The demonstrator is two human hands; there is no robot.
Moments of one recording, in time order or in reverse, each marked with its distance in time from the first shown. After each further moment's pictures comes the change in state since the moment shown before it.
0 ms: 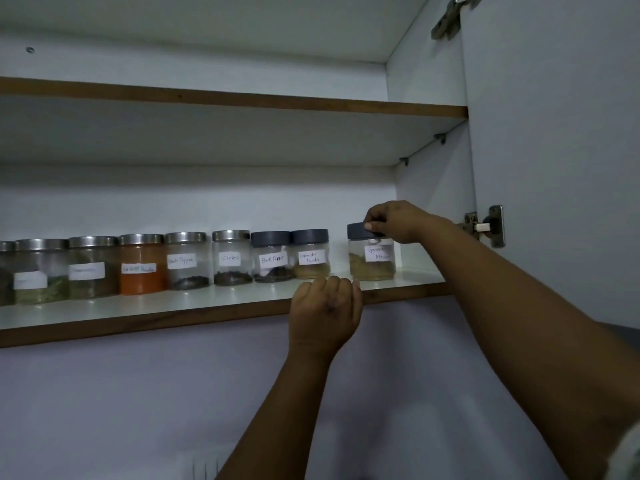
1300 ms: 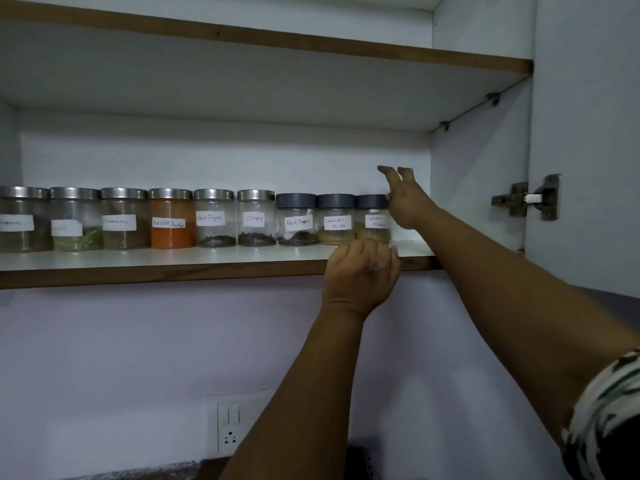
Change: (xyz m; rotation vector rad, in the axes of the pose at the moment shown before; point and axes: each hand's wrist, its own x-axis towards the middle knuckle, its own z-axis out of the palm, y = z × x) left_hand -0.002 -0.001 0.010 0.003 0.060 -0.015; right_hand 0.036 -0.015 0.063 0.207 0.248 0.051
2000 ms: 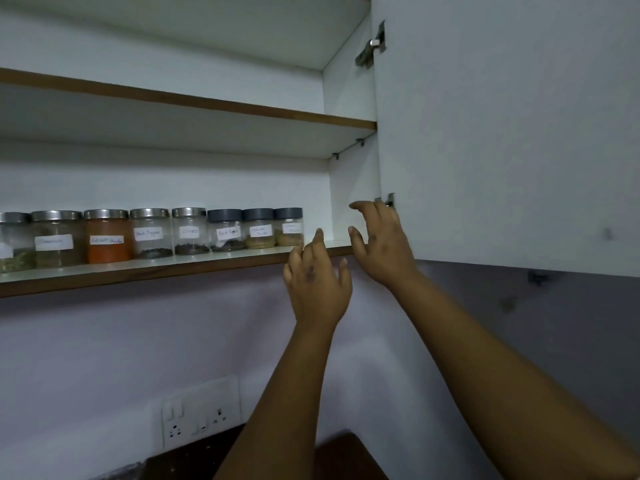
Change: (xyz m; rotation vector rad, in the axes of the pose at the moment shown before) left_hand 0.025 0.094 -0.150 -0.502 -0.411 -0.506; right_hand -0.236 -0.050 -0.123 -0.101 0.483 -0.146
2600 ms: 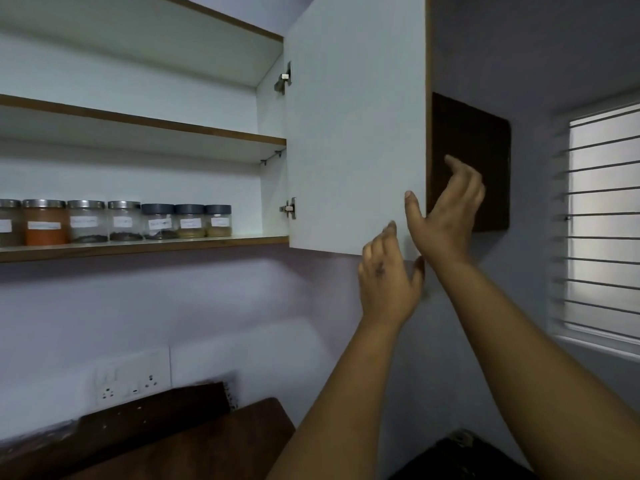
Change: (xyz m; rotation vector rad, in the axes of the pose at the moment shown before) left_hand -0.115 0.323 -0.016 -0.437 -0.193 0.109; right_hand -0.049 0.057 -0.320 -0.202 0.384 0.263
